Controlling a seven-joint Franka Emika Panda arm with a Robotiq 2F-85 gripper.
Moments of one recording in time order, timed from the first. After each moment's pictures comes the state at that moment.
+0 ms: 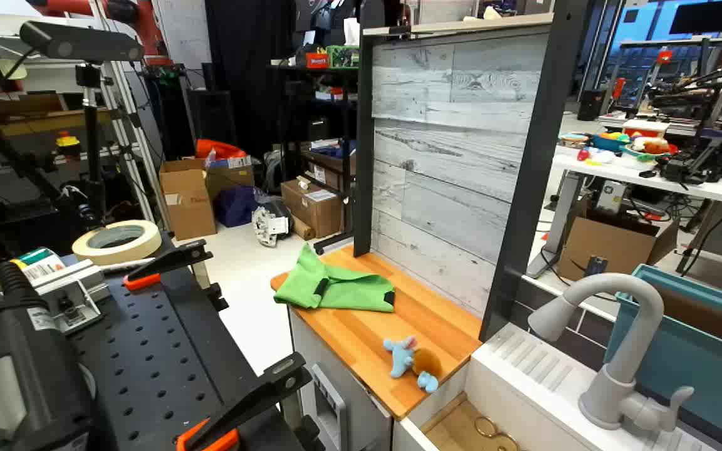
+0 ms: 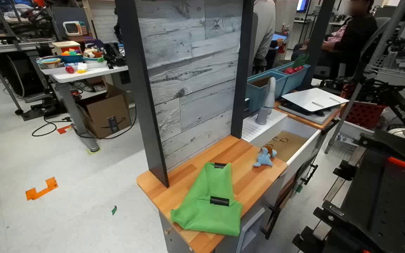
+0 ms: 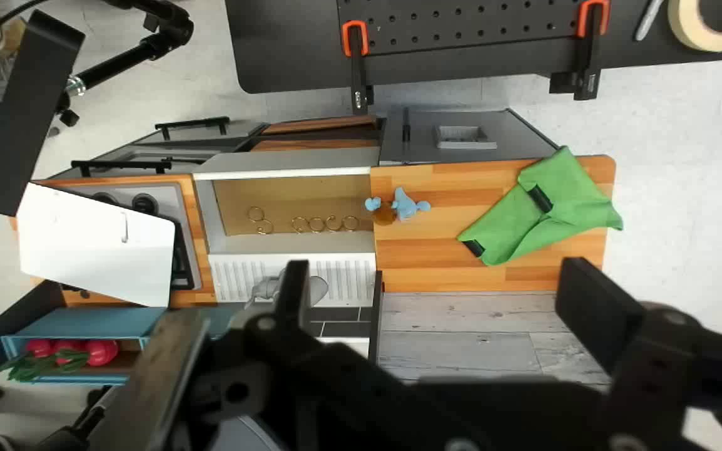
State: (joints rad) arm -0.05 -0.70 -0.01 -2.37 -0.14 1.74 0.00
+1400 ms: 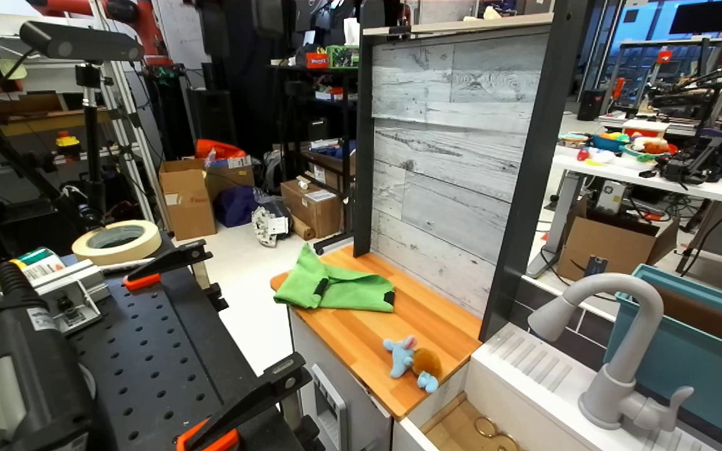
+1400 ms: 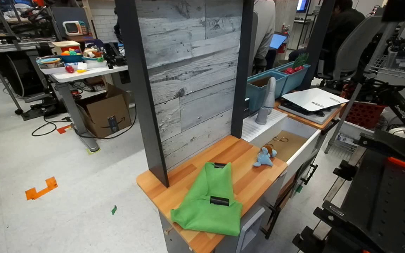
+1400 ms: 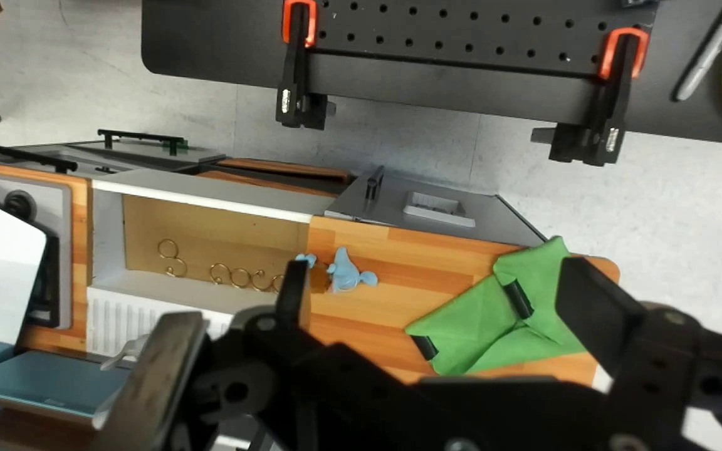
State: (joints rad) arm 0.03 -0.29 0.08 -2.50 -0.18 2.09 0.04
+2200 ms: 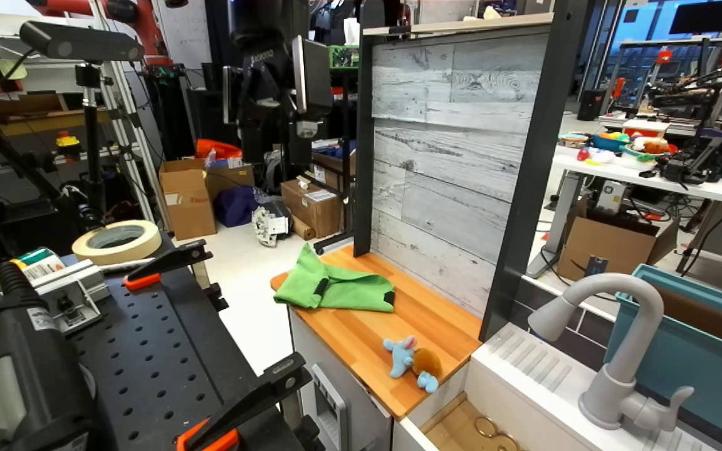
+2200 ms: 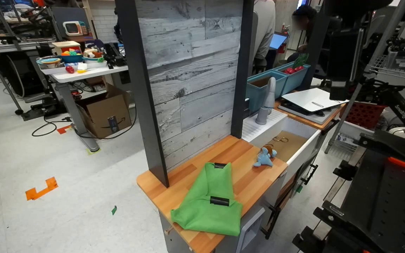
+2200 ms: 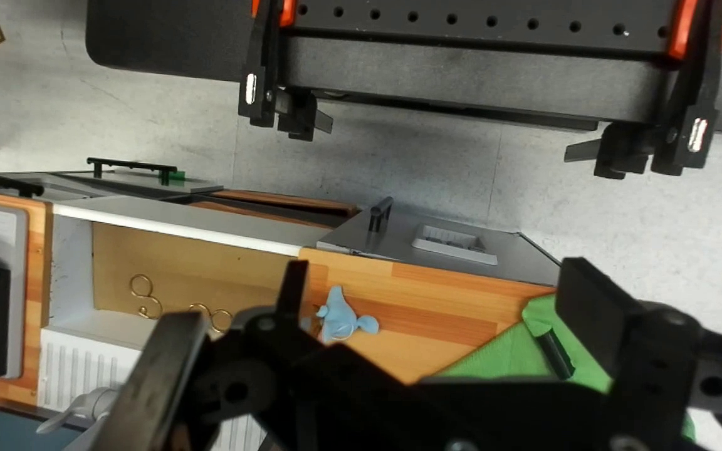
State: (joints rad) arm 0.03 0.00 0.09 -2.45 -0.27 2.24 0.15
